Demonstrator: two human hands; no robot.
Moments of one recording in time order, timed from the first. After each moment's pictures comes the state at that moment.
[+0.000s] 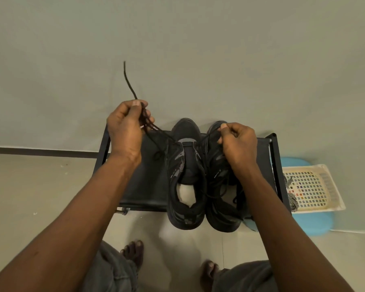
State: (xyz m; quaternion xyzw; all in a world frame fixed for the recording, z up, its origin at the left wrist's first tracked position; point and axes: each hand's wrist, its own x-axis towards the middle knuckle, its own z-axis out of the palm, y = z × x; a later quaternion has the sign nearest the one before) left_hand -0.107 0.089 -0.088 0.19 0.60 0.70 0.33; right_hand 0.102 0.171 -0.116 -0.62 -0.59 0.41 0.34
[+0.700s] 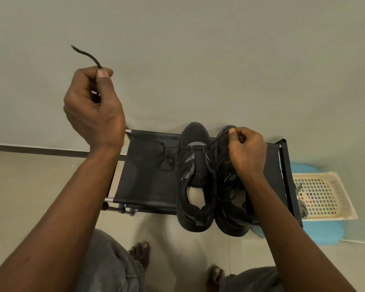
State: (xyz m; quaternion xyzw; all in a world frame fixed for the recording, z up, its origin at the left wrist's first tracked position) left_hand -0.159 0.074 -0.047 0.28 0.70 0.66 -0.10; right_hand 0.094 0.162 -0.112 -0.63 -0.63 0.31 0.32
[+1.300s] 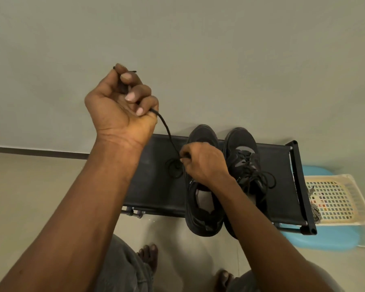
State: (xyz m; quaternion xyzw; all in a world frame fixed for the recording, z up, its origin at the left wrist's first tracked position) left_hand -0.141 0.080 -0.007 0.01 0.23 0.82 0.52; right_hand 0.019 0.133 -0.124 -0.42 -0.88 0.22 0.04
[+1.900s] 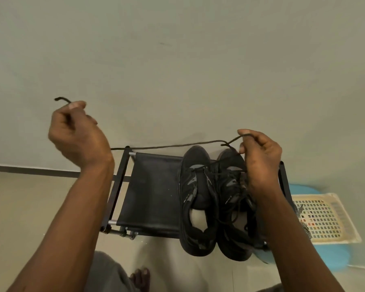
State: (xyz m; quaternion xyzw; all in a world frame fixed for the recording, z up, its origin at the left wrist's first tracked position) left_hand -0.180 0.066 -0.025 0.08 0.66 0.75 -0.06; right_hand 0.098 0.173 -0.064 -0.50 -0.50 0.50 0.51
